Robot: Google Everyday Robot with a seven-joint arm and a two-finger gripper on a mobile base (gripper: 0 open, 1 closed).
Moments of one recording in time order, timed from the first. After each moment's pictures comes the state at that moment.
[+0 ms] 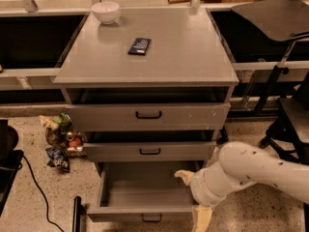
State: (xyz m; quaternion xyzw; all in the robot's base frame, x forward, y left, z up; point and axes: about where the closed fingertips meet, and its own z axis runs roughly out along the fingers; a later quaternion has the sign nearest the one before) arm 0.379 -0.097 0.564 -0.74 0.62 0.18 0.19
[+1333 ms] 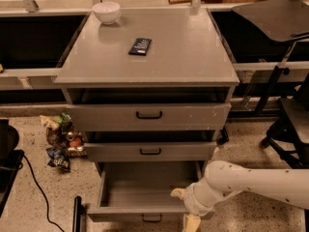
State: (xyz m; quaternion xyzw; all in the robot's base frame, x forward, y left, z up) arm 0.386 -0.087 0.442 -0.72 0.64 0.21 0.16
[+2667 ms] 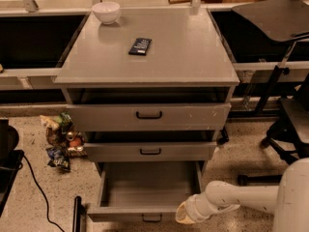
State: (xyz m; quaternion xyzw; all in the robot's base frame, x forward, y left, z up) arm 0.428 -0.114 0.270 -0.68 0.68 0.20 0.20
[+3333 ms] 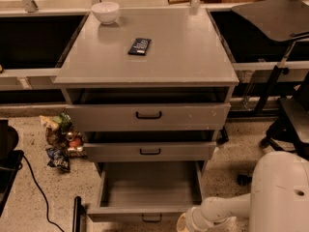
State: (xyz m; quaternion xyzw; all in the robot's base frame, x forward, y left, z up) arm 0.407 -0.118 0.199 -0.66 0.71 0.16 0.18
